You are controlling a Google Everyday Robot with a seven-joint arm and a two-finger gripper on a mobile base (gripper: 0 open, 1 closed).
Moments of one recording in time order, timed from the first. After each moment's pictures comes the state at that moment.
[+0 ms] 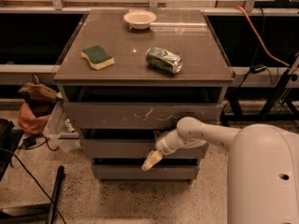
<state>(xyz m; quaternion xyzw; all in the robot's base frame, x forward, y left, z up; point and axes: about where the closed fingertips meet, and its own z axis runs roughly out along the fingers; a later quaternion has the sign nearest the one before) 0.634 -0.017 0.418 -0.55 0.75 0.24 0.27</state>
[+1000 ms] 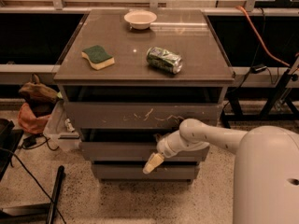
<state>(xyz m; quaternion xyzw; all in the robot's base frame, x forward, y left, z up) 0.621 -0.013 0.430 -0.55 0.75 0.26 0.28</state>
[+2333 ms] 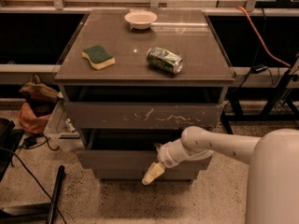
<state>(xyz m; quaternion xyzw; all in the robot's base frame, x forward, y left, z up) 0.567 -0.013 0.435 -0.53 0.76 0.28 0.25</state>
